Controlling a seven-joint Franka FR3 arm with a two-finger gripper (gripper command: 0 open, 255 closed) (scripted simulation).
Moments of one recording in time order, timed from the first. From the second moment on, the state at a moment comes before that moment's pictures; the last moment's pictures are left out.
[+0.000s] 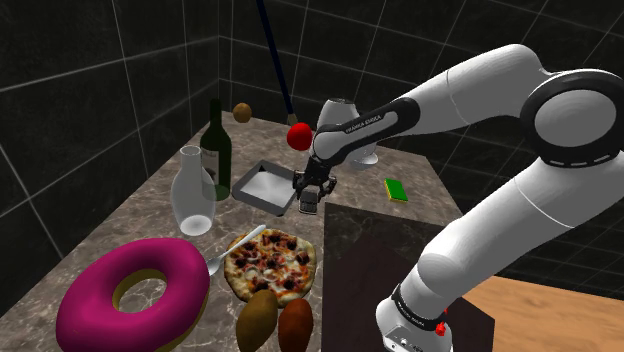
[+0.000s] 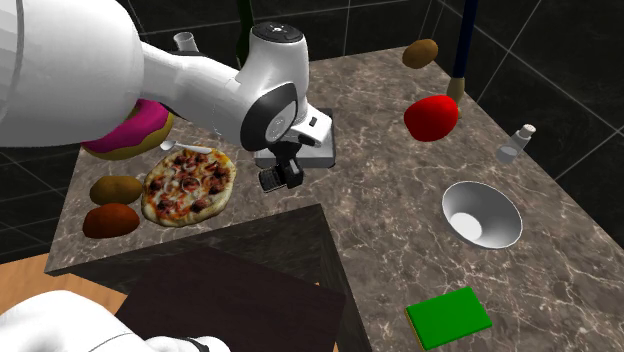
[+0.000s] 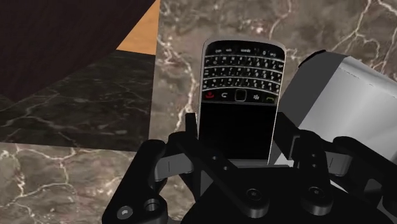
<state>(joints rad) -0.19 -0.22 0.09 -2.60 0.12 2.39 0.62</state>
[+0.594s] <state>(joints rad) -0.20 -0.30 0.08 -2.54 0.11 2.25 0.63</state>
